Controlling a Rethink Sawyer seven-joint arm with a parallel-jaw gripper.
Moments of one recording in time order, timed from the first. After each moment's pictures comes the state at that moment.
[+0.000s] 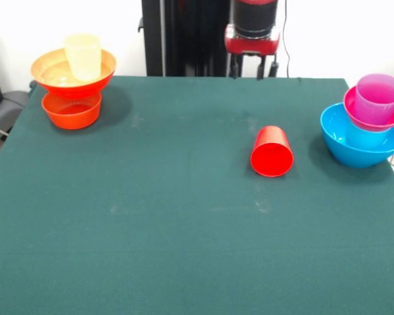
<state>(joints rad) -0.31 -0.67 0.22 2.13 -0.44 0.31 2.19</state>
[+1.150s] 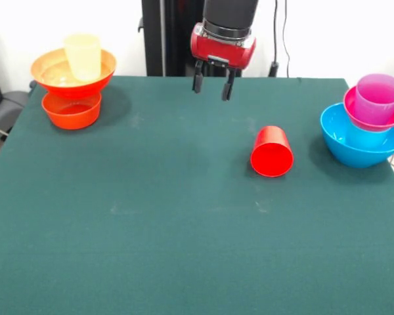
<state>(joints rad) -0.21 -0.74 0.01 1.89 -0.36 0.36 2.19</state>
